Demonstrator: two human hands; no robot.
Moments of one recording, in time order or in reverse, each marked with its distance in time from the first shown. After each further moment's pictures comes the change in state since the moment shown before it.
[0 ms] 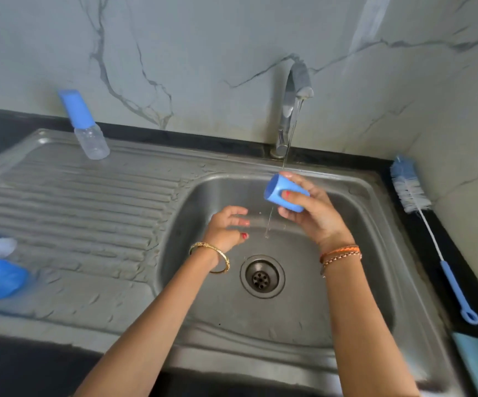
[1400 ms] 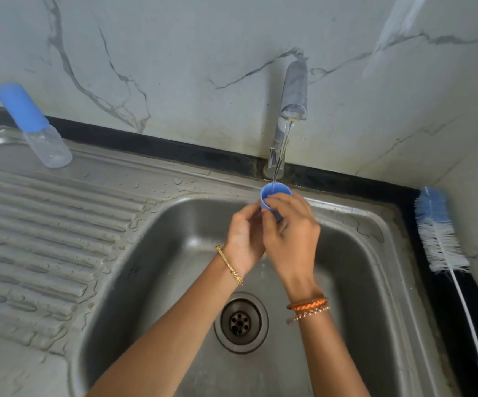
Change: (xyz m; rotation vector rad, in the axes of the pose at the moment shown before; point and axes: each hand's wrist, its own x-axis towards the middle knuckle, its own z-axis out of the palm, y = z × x) left_hand 0.098 0.049 0.089 -1.069 -0.116 -0.158; right_hand 0.075 0.025 -0.014 -0.911 0.465 -0.762
